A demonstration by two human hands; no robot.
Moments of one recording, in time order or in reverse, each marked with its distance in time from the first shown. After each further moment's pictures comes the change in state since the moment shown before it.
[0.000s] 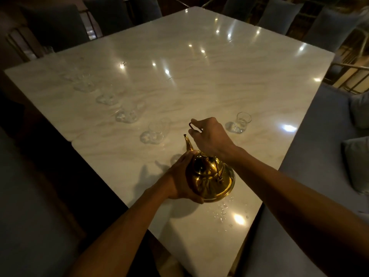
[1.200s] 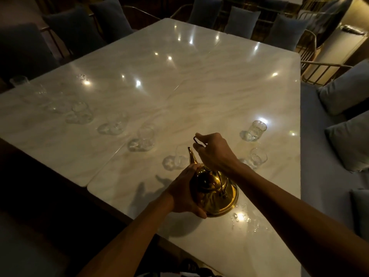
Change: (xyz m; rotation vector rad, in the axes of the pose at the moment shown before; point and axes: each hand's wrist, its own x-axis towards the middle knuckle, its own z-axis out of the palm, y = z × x) left_hand 0.007 -0.120 -0.148 0.006 -0.213 0.215; right_hand 0.079 -0.115 0.106 0.033 0.155 0.223
